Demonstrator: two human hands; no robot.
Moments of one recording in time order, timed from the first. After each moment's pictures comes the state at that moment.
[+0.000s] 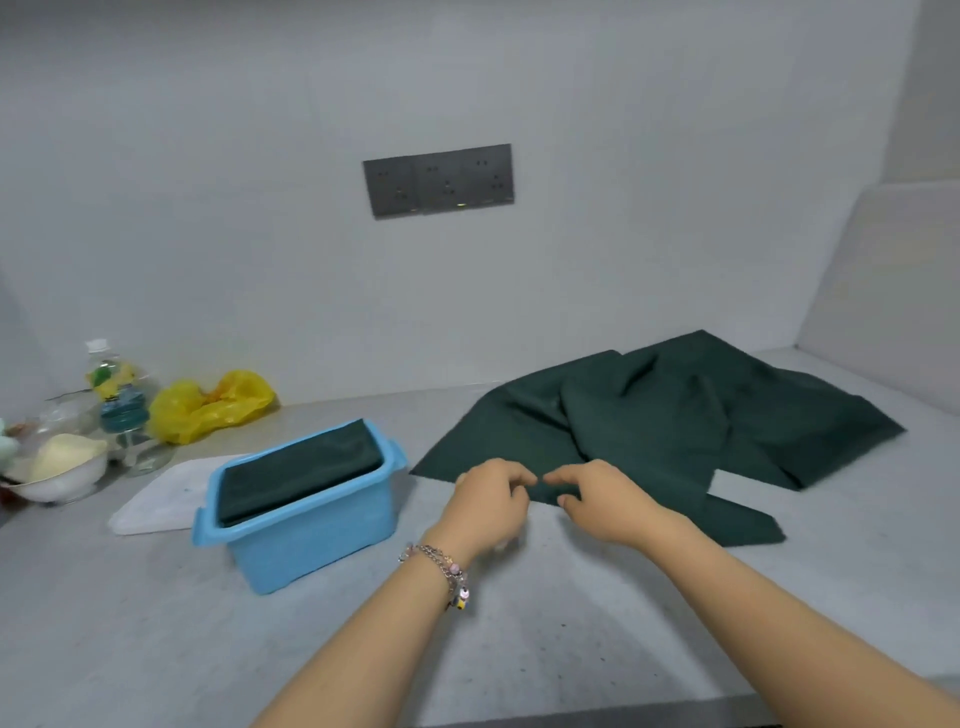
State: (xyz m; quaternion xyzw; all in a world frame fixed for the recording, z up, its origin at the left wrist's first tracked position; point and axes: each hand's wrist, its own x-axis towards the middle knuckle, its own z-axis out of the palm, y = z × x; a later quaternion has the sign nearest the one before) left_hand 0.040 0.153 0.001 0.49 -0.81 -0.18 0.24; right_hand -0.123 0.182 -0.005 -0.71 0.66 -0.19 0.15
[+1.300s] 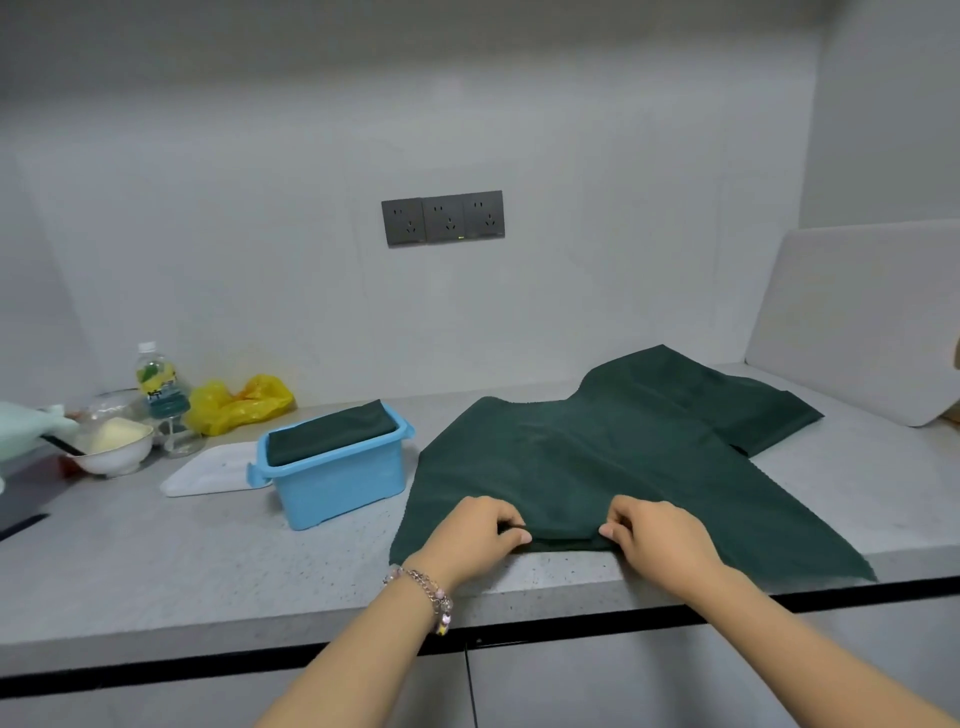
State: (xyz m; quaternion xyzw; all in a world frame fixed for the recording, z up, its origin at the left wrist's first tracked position) left_hand 0.067 0.263 -0.025 0.45 -0.85 -0.20 0.20; right_hand -0.144 0.332 -0.033 -0.65 0.73 -0.20 -0.03
